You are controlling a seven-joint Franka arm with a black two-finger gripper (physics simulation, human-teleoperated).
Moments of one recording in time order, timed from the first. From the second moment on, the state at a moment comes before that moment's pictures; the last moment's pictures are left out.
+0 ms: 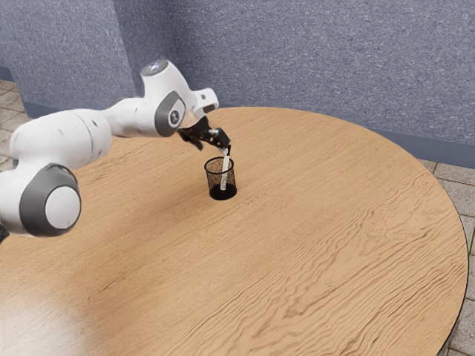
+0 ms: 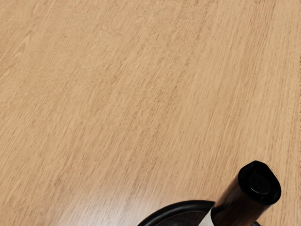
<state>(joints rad) 0.20 0.94 -0.19 -0.96 0.01 2.28 0.14</state>
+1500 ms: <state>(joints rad) 0.20 0.94 -0.22 -0.92 0.09 2.34 0.17</state>
